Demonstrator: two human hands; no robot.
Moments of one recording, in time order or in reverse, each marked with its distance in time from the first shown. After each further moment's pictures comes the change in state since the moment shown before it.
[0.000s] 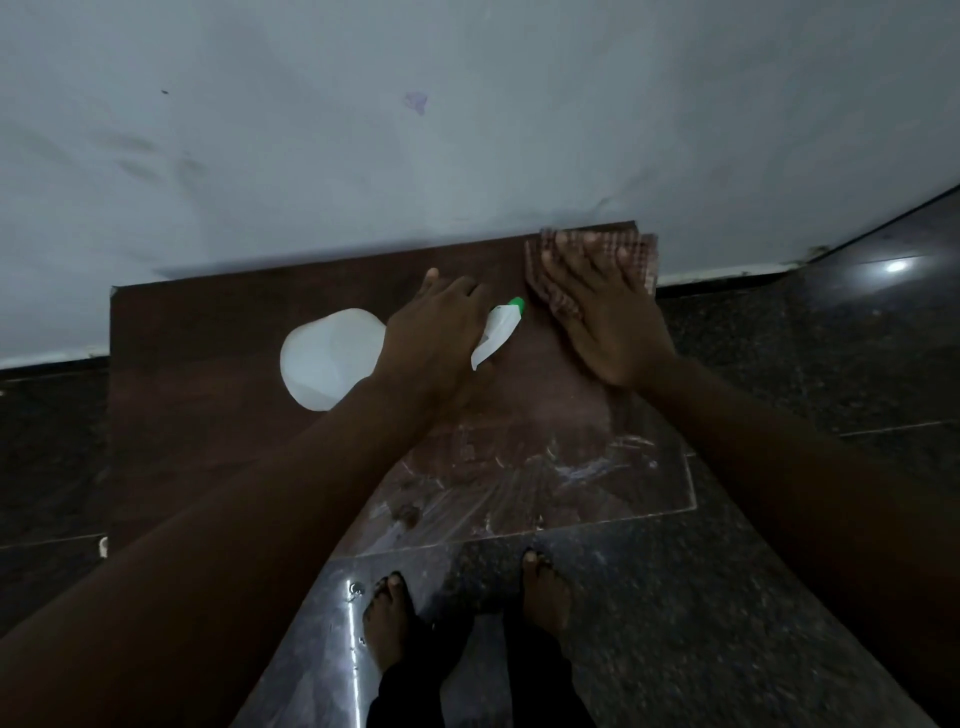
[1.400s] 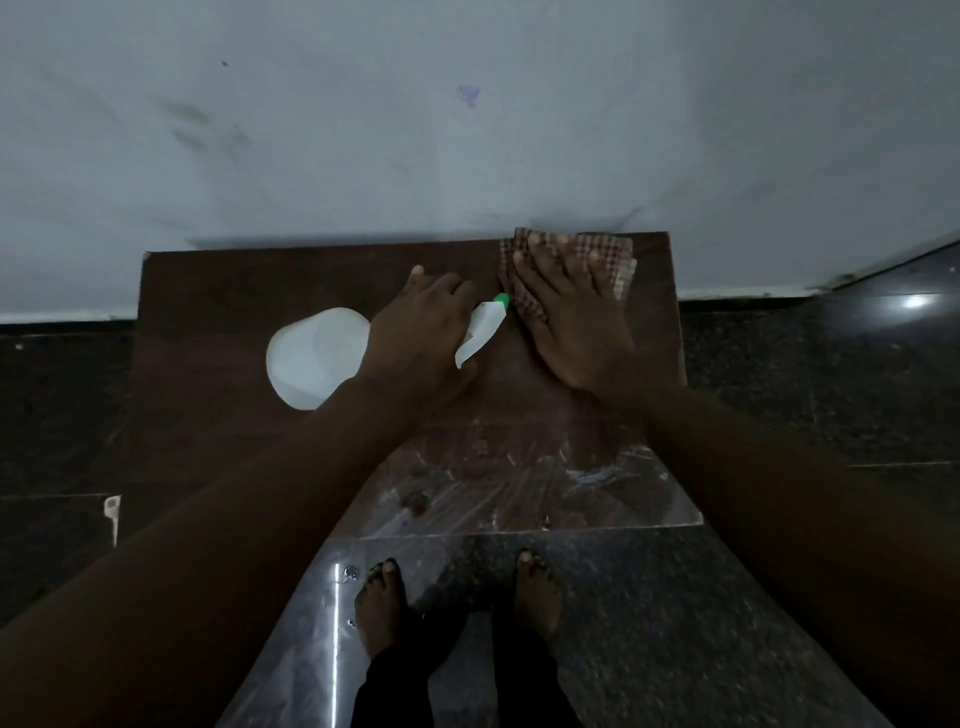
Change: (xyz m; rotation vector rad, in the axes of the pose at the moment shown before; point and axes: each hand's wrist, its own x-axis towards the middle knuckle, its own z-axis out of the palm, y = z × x) left_hand -0.019 -0.027 -0.002 -0.008 0.032 -0.071; right_hand 0.026 -0.052 0.010 -0.053 -0.011 -0.089
